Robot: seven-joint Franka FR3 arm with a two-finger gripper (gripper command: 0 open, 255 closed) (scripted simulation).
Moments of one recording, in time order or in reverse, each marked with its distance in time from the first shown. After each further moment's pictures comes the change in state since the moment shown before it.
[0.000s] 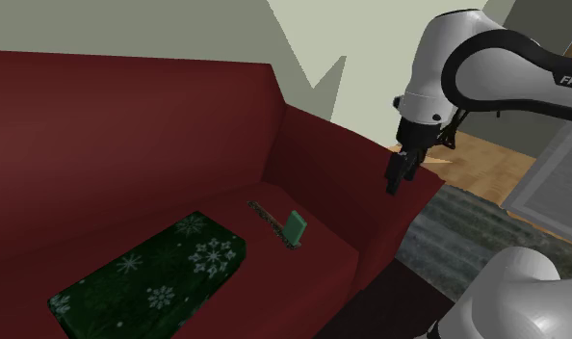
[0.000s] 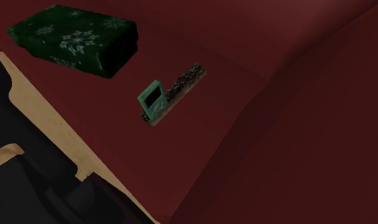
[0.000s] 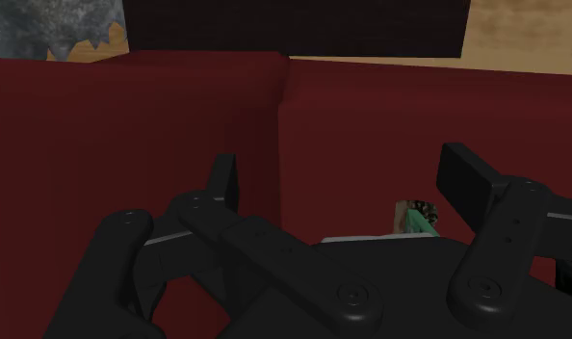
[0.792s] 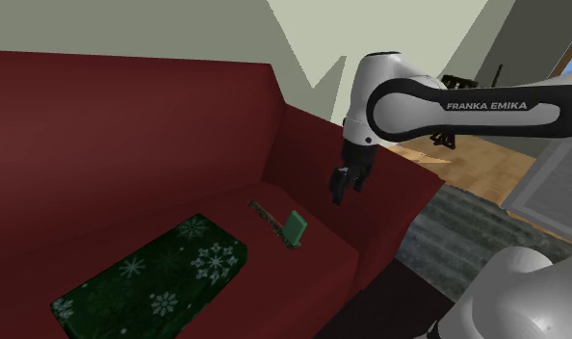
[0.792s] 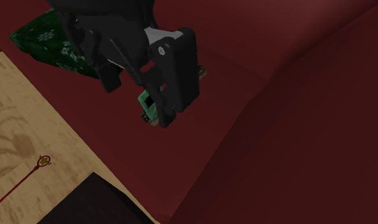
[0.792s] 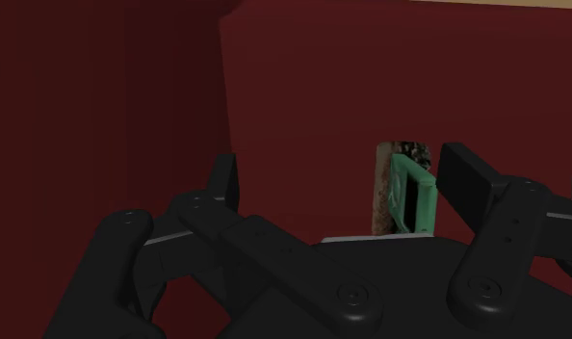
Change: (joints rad) arm 0.010 0.279 0.079 -0.014 0.054 0.319 0.085
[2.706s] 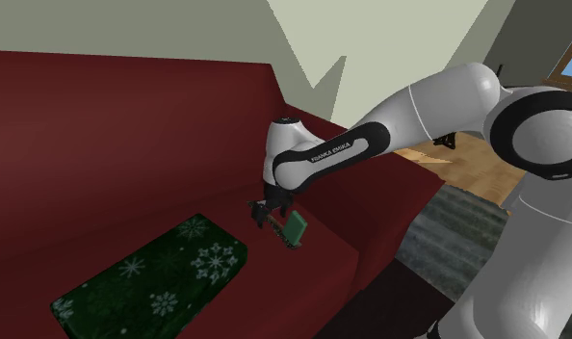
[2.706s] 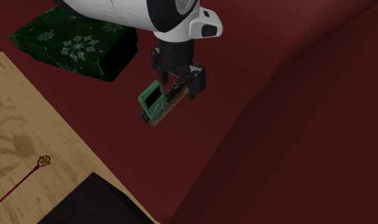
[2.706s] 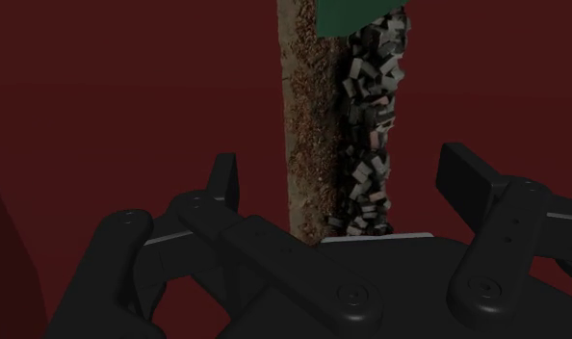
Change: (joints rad) arm 0.029 0.729 0.102 0.261 -0.098 0.512 0.210
